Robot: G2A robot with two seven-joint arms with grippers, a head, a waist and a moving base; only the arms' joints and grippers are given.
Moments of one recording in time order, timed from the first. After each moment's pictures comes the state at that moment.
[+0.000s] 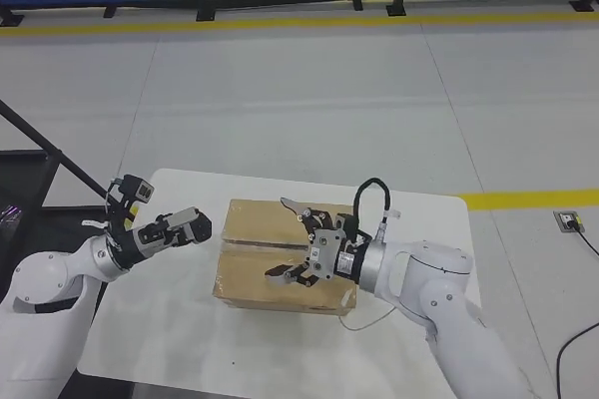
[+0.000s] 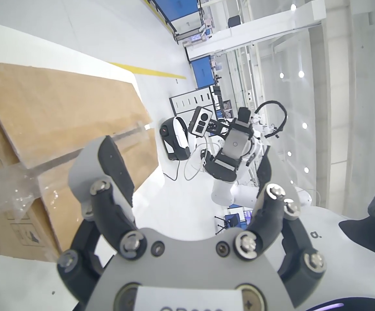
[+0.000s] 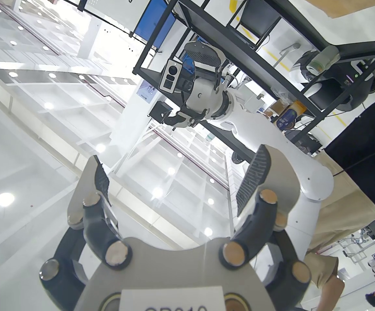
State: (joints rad) left arm 0.88 -0.96 -1.47 -1.41 -0.49 -0.27 -1.11; right arm -0.81 -1.37 1.13 -1.83 1.39 0.87 -0.12
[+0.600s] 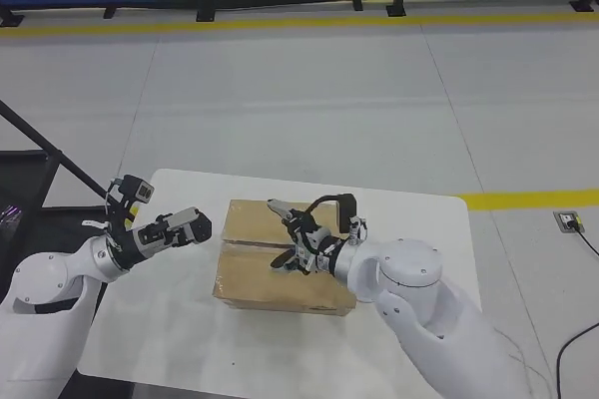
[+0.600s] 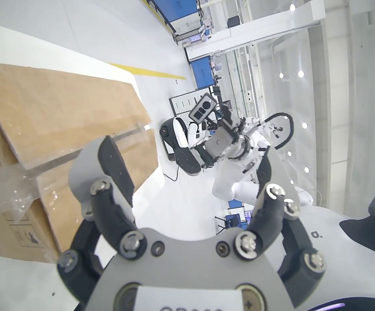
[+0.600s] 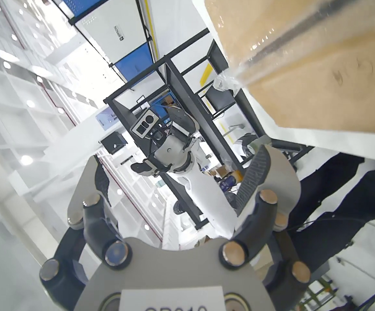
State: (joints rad) left arm 0.87 -0.96 -1.47 -1.41 -0.49 -0.27 -1.11; right arm -0.70 -1.32 0.96 -1.74 0.75 0.77 0.13
